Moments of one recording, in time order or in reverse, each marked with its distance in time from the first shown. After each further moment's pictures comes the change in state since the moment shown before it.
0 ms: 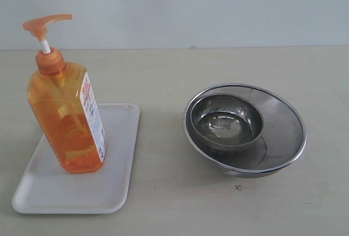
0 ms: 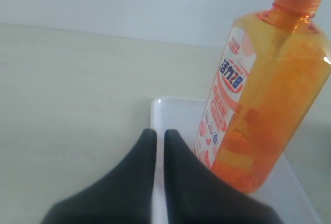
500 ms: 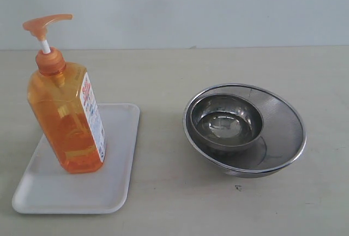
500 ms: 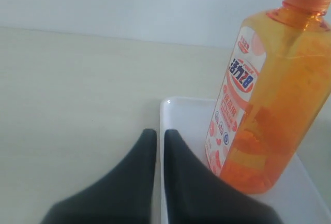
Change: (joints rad) left arm 0.000 0.000 0.000 0.076 -0.001 -0.040; right arm 0.000 0.000 0.000 0.000 0.000 0.000
